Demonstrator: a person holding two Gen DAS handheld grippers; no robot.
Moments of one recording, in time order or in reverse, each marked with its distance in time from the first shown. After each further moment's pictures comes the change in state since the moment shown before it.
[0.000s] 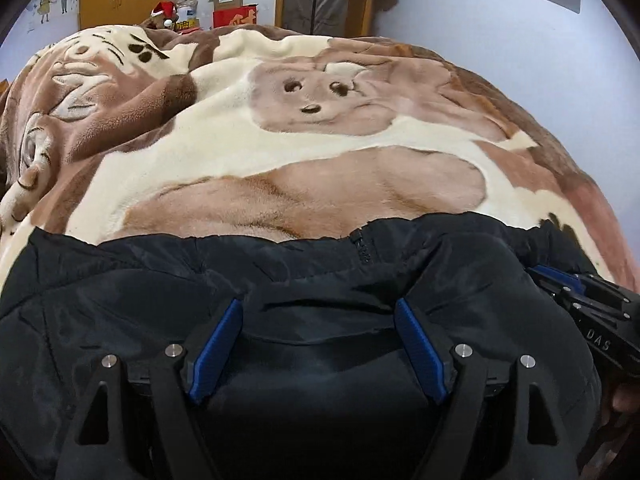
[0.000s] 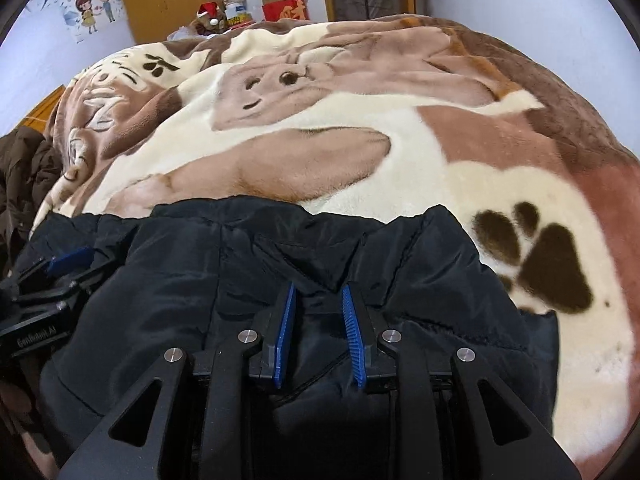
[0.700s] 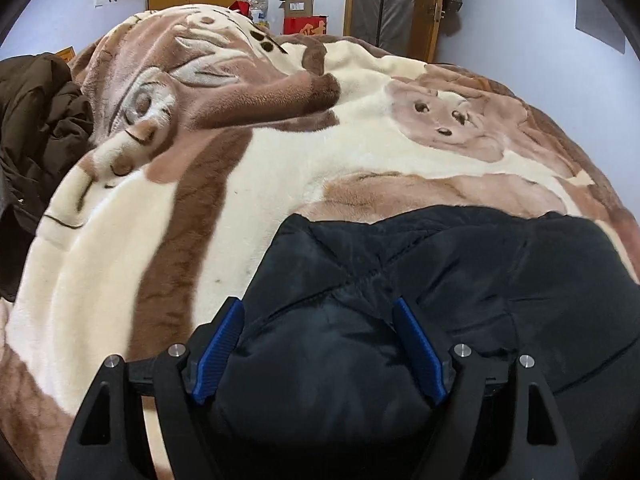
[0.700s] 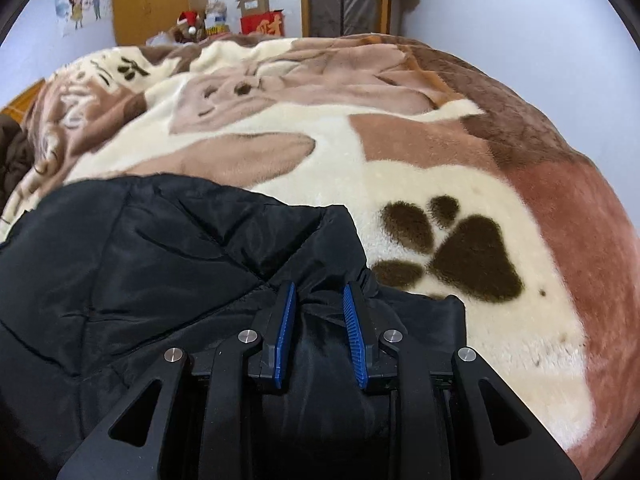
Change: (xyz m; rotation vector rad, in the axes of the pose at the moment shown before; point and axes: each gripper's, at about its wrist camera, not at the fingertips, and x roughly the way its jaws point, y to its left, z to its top) left arm -0.043 0.149 -0.035 -0.122 -0.060 0.146; right arm -0.024 -0.040 -0.021 -0.020 -0.058 -0.143
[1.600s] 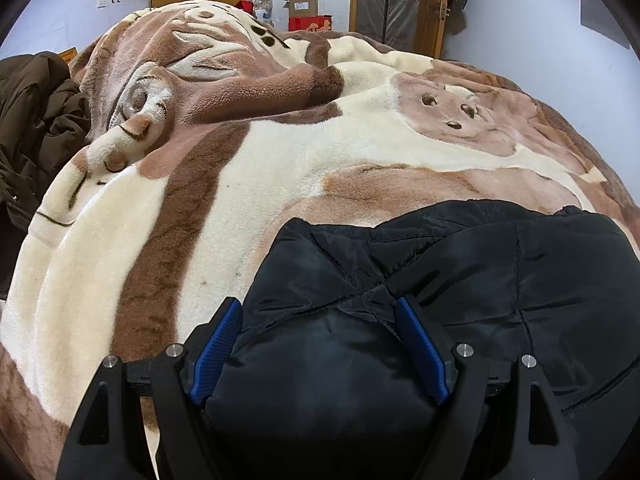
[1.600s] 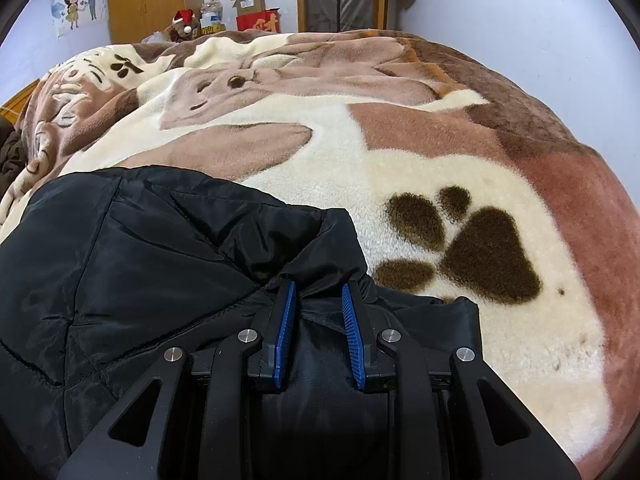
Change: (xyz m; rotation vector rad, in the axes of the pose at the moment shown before) left arm 0.016 -0.006 -0.002 0.004 0.004 0.031; right arm 0.012 0.003 -0.002 -0.001 0.005 -0.009
